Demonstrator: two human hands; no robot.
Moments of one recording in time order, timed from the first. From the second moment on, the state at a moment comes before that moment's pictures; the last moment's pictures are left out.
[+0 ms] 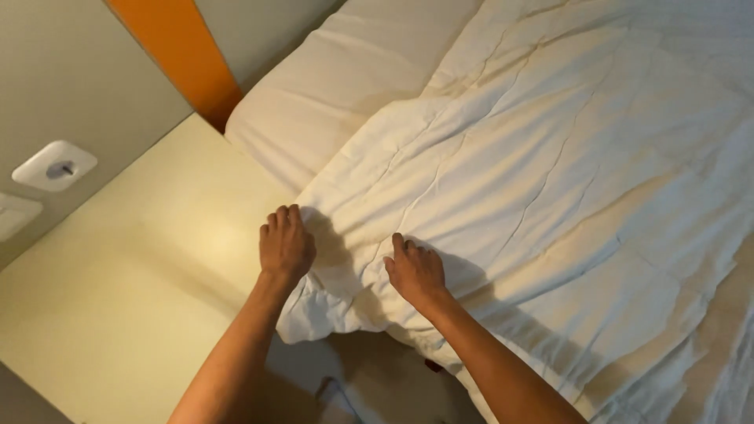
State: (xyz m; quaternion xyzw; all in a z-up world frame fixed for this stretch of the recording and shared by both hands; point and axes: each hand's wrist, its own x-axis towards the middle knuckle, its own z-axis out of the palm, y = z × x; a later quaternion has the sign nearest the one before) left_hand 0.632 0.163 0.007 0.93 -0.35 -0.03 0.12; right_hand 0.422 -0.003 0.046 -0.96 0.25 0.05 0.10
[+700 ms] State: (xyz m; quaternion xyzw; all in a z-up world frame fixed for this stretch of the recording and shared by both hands) left_hand 0.703 -0.085 -0.012 0.91 -0.39 -0.06 0.11; right_hand 0.534 -0.268 0.044 -0.98 0.14 -0.12 0.06
